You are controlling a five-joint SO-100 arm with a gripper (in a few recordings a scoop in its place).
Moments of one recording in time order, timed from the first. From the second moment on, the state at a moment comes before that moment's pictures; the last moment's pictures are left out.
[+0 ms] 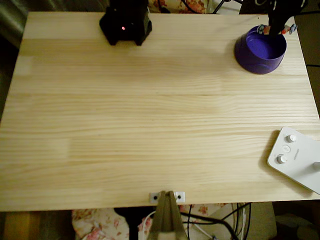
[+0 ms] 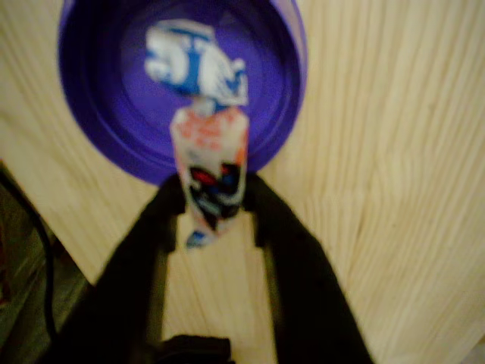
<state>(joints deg) -76.5 73.9 62.7 75.0 1.1</state>
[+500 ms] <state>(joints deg) -77.5 73.9 62.7 75.1 1.3</state>
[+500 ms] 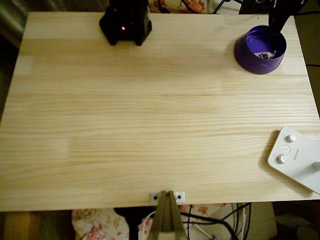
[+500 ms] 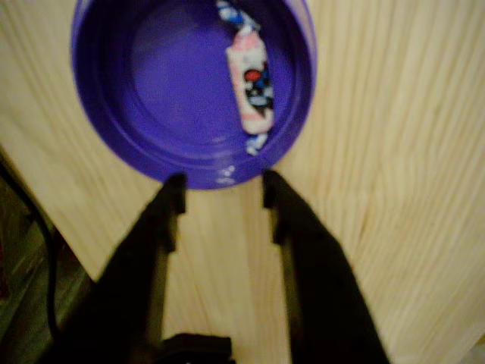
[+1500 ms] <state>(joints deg) -71.0 83.3 65.0 81.7 -5.5</state>
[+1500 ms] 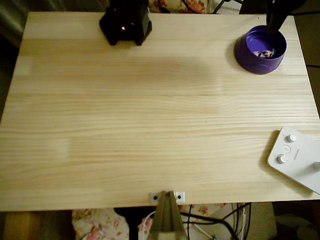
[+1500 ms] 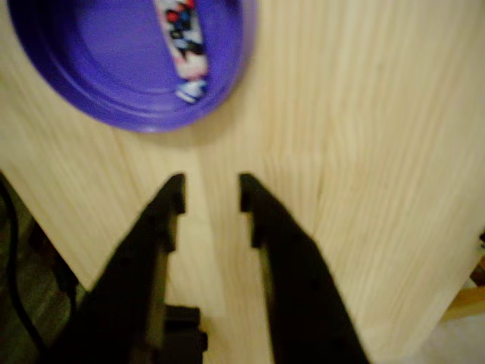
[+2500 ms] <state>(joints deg) -23.3 127.3 108.1 81.5 -6.8</state>
